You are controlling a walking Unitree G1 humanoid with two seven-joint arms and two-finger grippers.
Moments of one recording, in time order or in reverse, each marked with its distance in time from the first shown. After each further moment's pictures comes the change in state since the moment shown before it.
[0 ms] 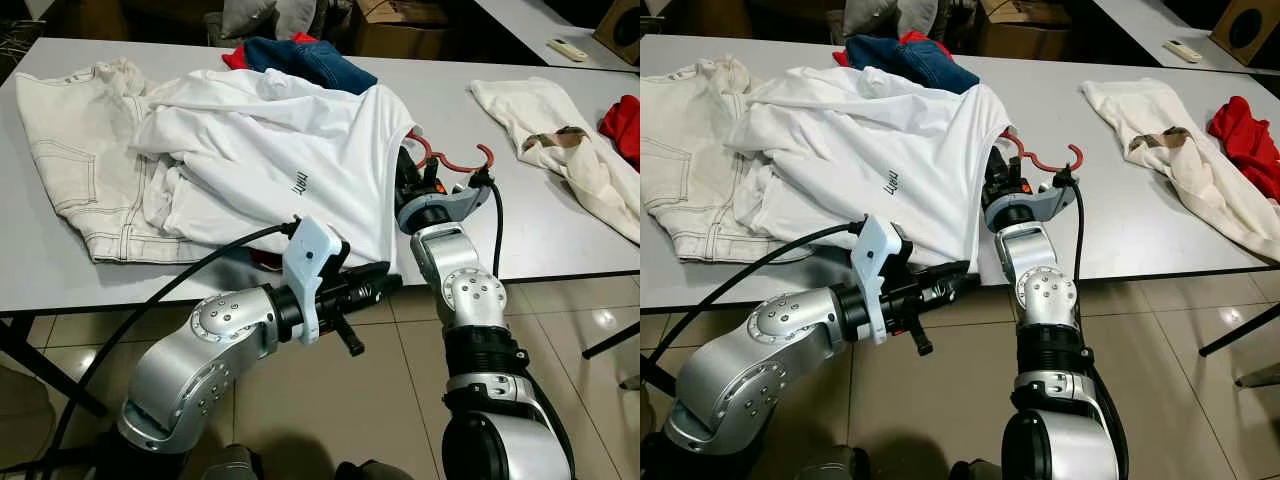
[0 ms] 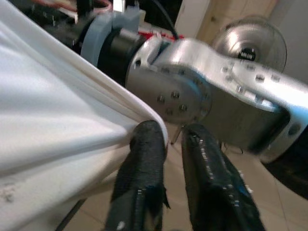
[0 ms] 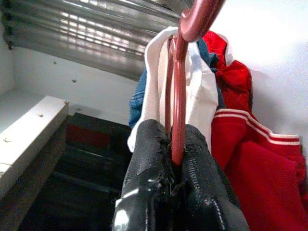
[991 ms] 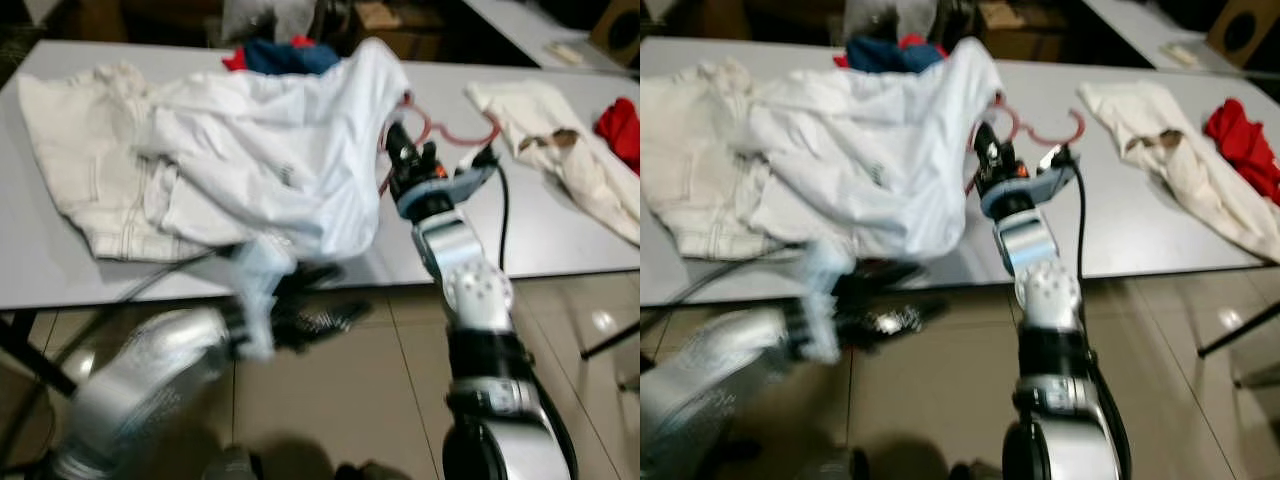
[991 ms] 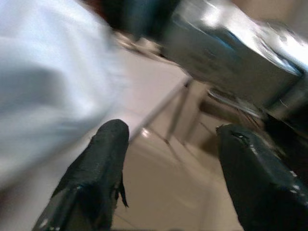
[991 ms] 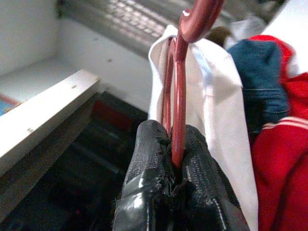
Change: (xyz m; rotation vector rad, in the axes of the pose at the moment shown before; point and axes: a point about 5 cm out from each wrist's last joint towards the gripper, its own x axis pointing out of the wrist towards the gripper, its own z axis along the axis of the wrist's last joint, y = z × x) left arm -0.064 0.016 -0.008 -0.019 -0.047 0.172; right arm -0.015 0.029 0.001 -0.175 0.040 0.194
